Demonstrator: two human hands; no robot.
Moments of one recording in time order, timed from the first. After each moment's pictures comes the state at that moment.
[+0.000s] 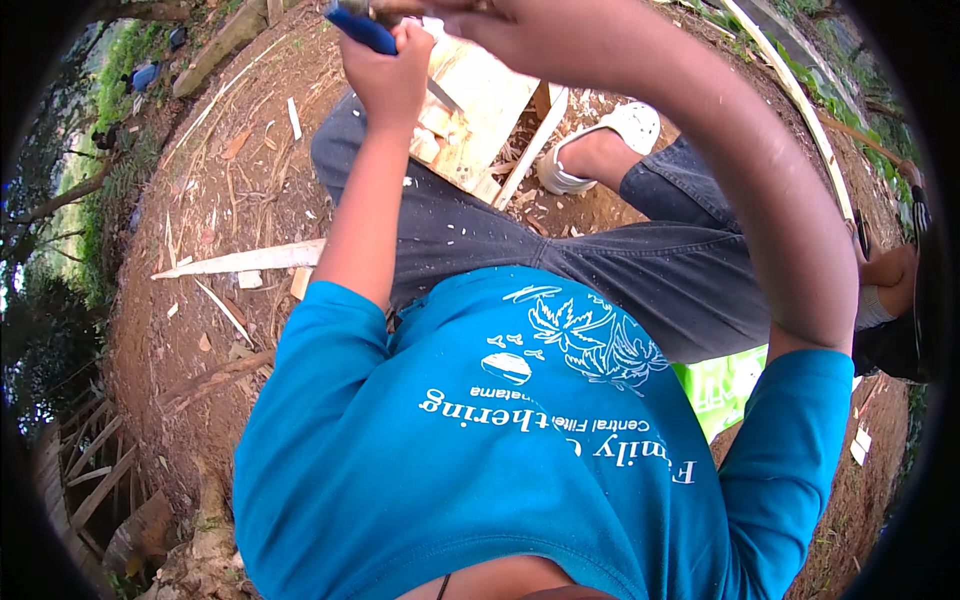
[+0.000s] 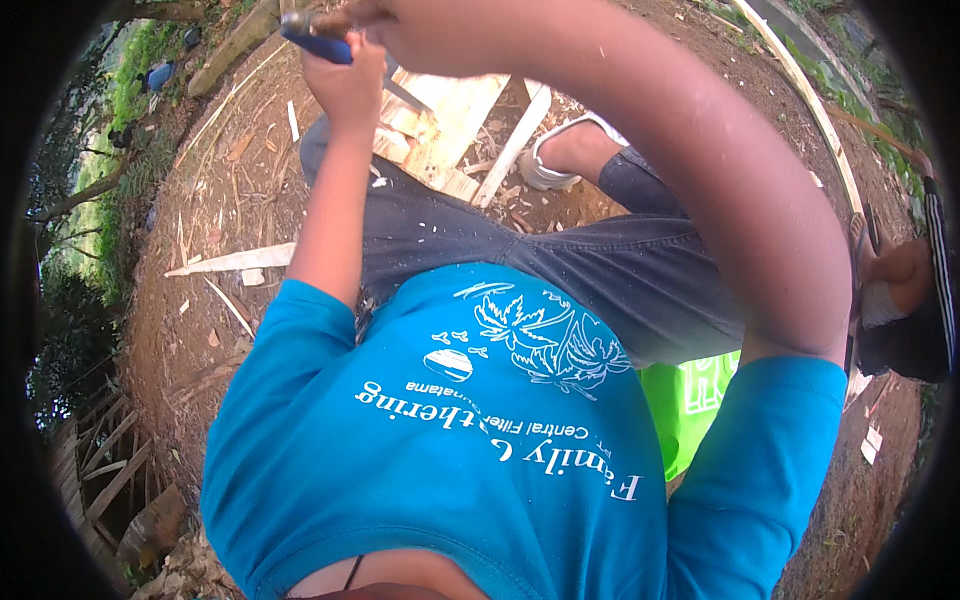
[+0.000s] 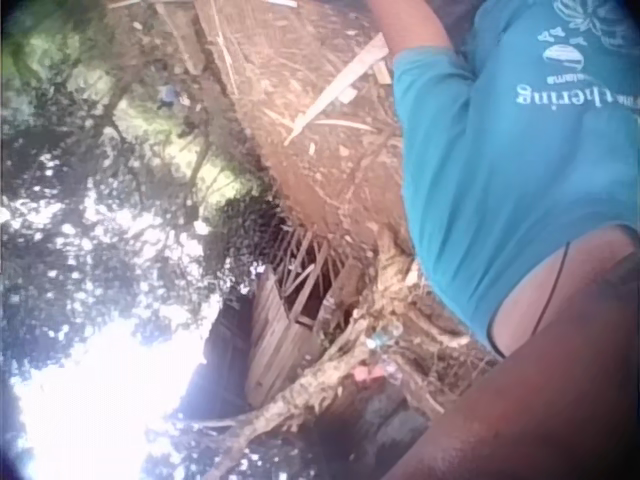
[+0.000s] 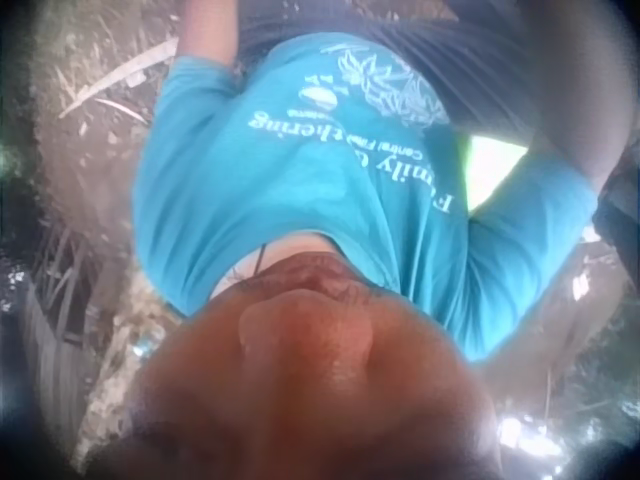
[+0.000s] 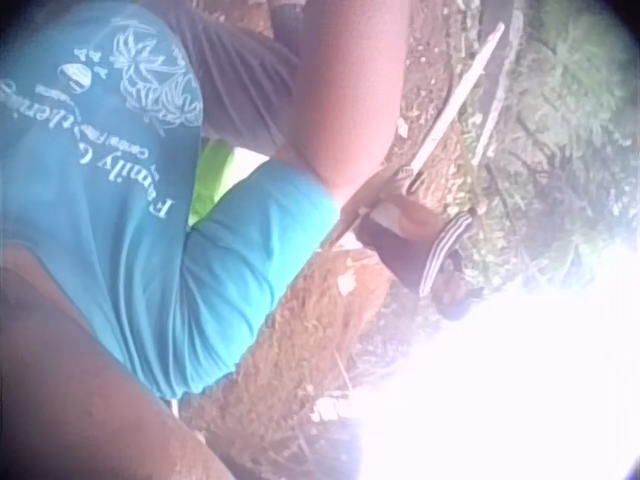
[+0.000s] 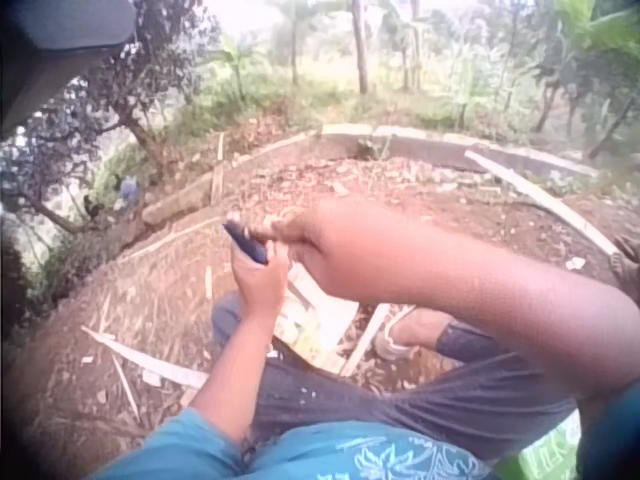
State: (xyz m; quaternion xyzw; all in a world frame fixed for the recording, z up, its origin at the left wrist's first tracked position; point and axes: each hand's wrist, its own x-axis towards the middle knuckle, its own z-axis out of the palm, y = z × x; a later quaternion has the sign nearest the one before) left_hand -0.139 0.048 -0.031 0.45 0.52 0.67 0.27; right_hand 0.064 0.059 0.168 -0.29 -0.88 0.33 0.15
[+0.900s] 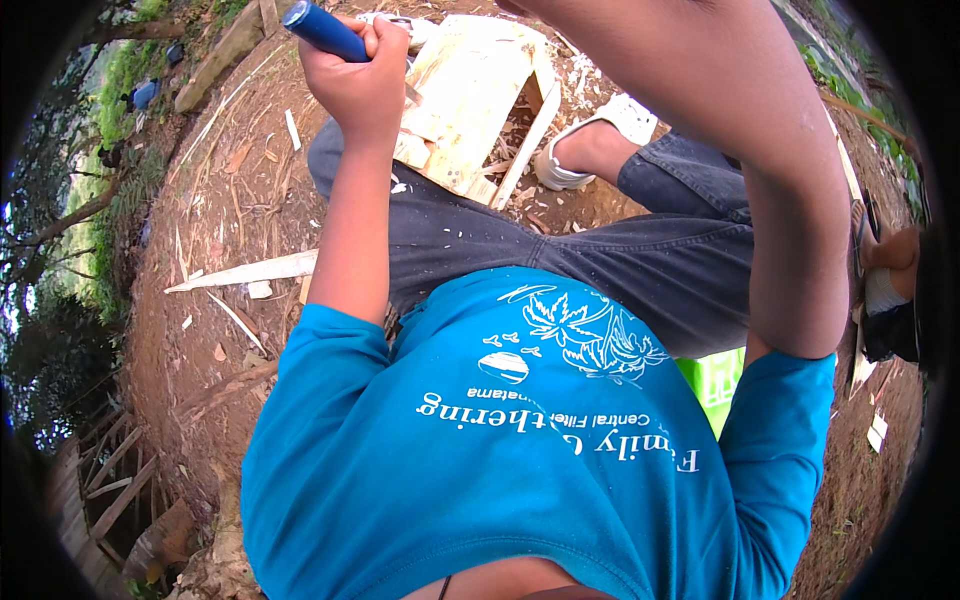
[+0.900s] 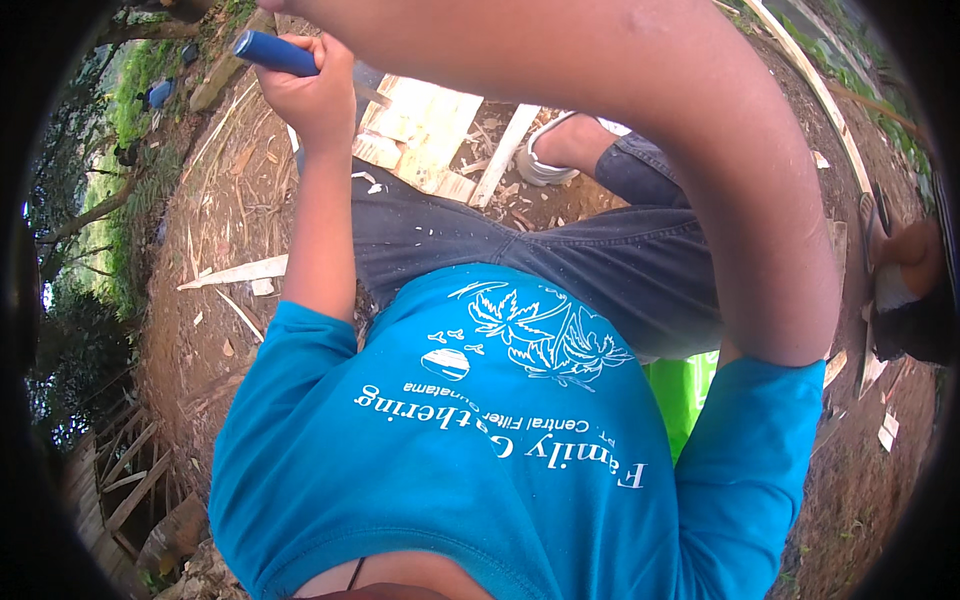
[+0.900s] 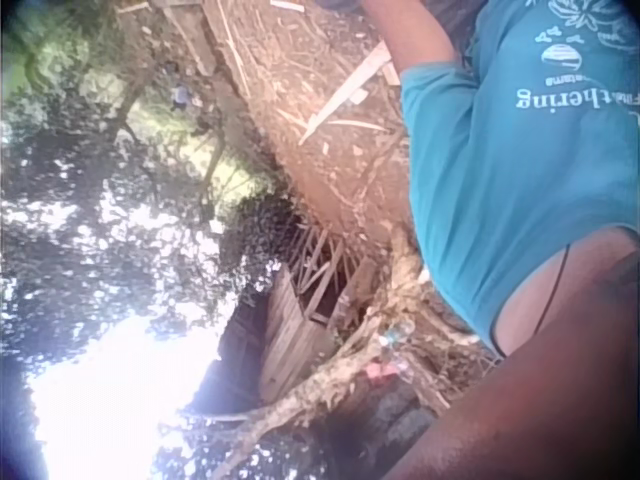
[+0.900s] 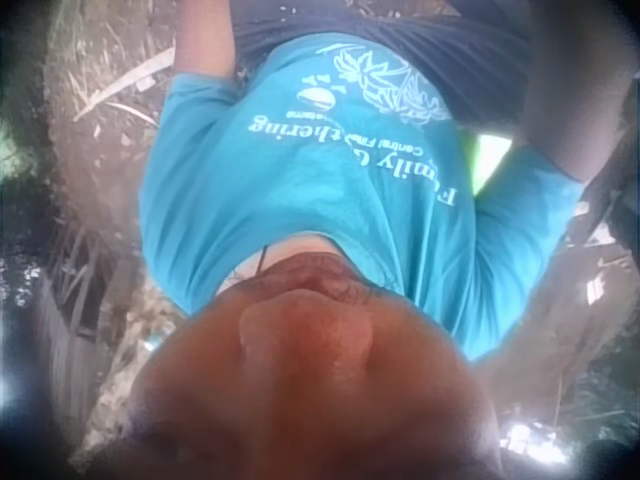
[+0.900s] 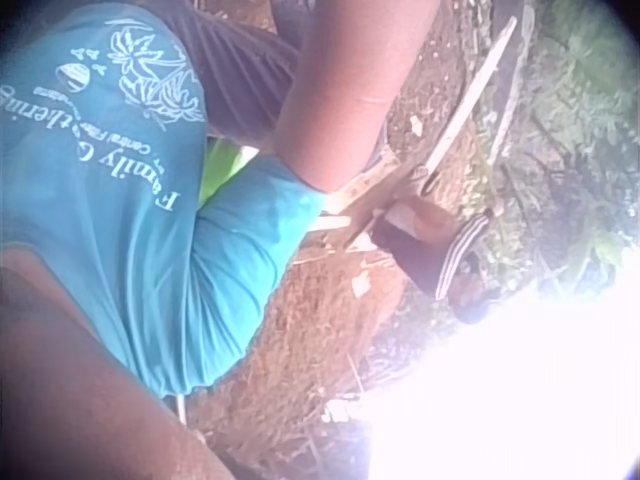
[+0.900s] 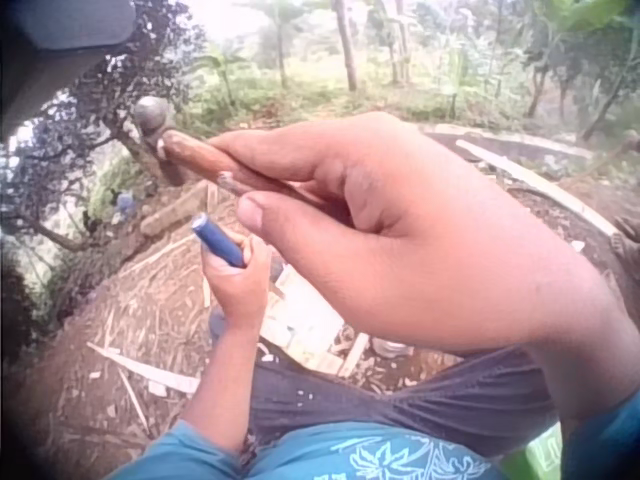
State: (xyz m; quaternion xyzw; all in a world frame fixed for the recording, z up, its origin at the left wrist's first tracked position) left_hand -0.124 0.039 0.007 0.52 0.51 0.67 0.13; right_hand 0.108 0.038 0.180 -0.28 -0.77 0.49 0.31
